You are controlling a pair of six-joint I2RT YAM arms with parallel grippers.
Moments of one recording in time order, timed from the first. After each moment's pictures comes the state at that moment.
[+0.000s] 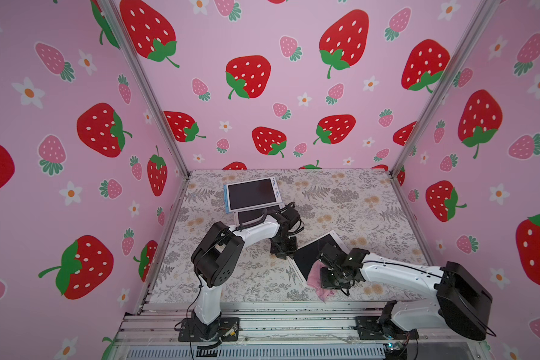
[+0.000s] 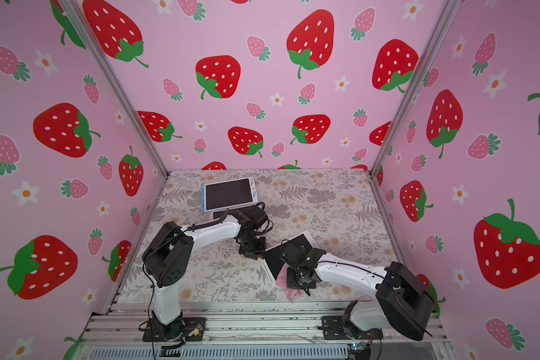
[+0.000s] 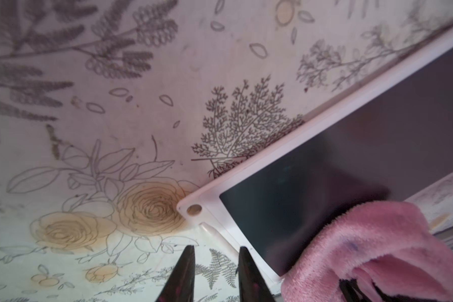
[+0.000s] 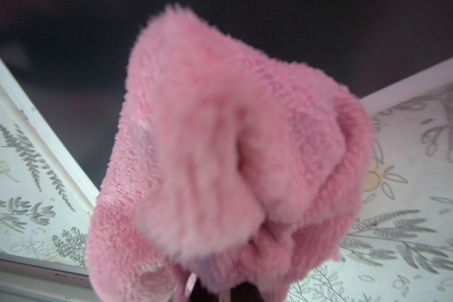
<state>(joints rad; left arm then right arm) -0.71 1.96 1.34 -0.85 0.30 -0.69 0.94 1.38 0.71 -0.79 0.14 0.91</state>
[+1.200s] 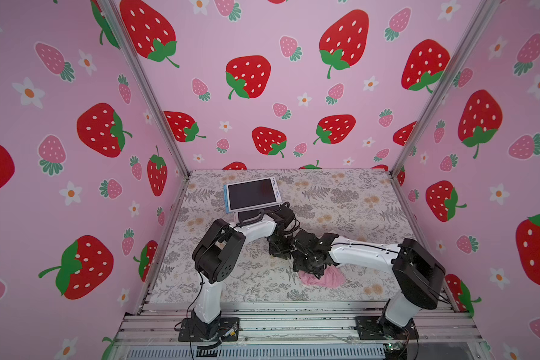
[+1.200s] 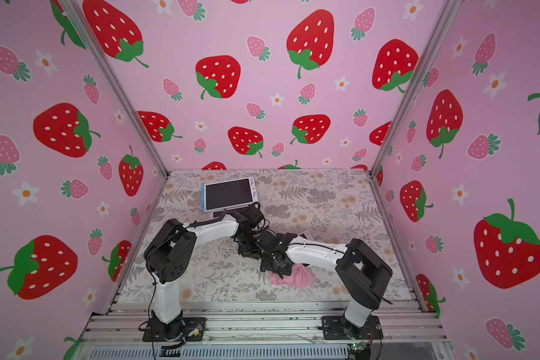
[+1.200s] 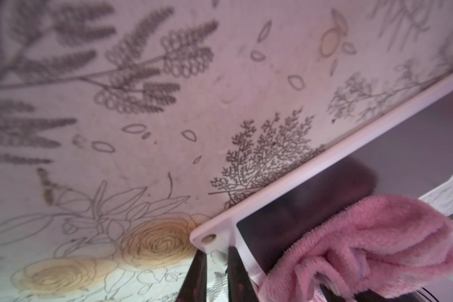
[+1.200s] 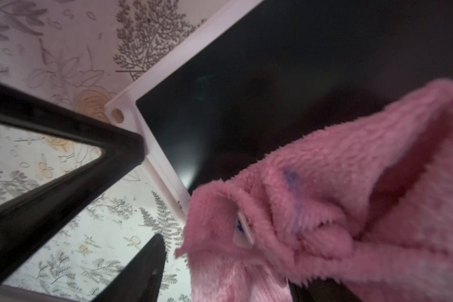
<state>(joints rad) -0.66 1.98 1.31 -0.78 0.38 -0.68 0.99 1.71 1.07 -0.76 0.17 1.03</state>
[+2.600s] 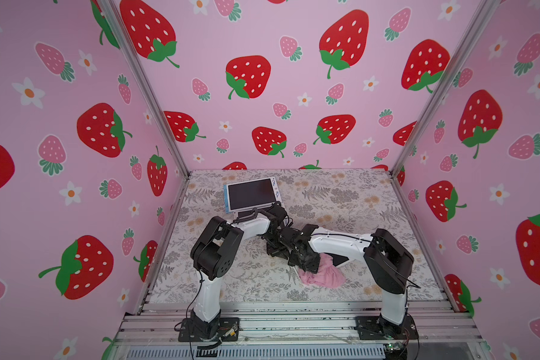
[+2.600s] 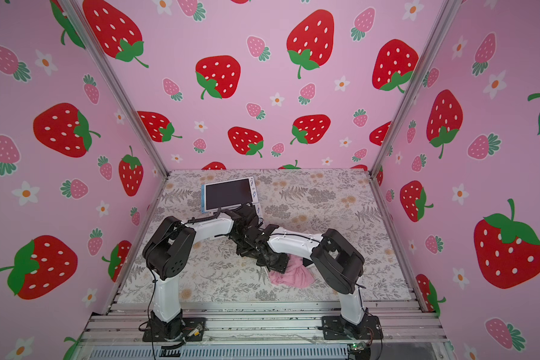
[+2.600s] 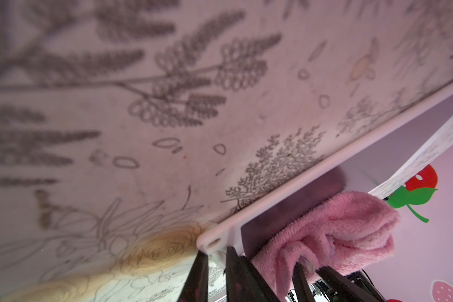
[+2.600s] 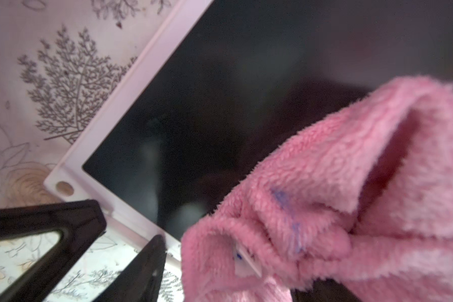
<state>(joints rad) -0.58 2.00 1.28 -0.74 0.56 -0.74 0.99 1.94 1.32 -1.00 0.21 1.25</state>
